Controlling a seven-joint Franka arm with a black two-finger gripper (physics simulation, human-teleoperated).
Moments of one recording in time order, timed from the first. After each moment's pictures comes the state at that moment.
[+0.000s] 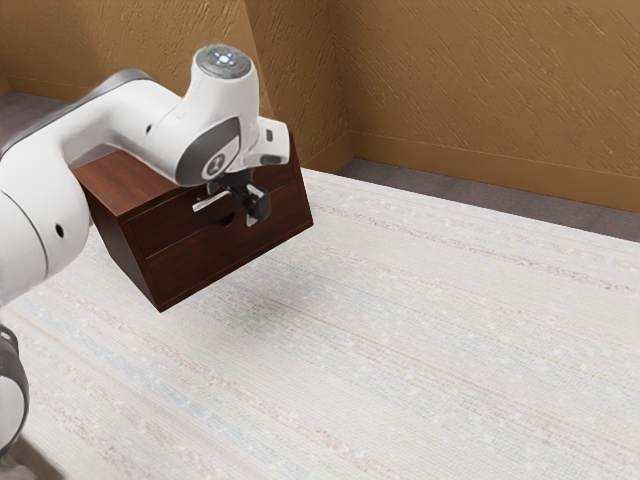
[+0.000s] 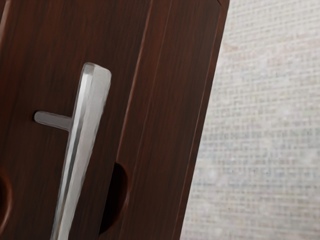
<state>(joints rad) 0.25 0.44 -0.05 -1.28 0.51 1.96 0.12</state>
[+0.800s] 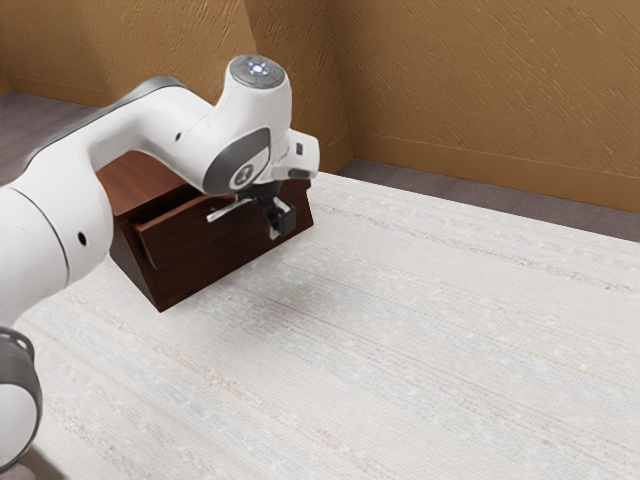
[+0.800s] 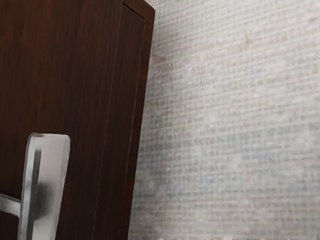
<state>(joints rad) 0.18 0.45 -0.05 -1.28 0.50 1.93 0.14</state>
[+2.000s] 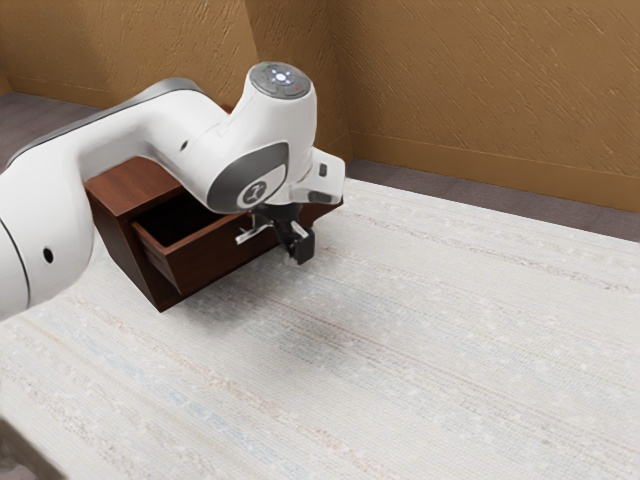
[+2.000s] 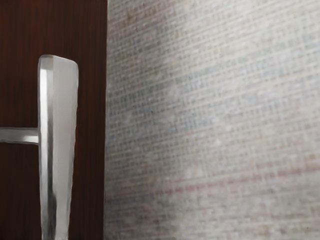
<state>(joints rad) 0.09 0.27 -0.07 -1.50 0.49 1.90 0.13</state>
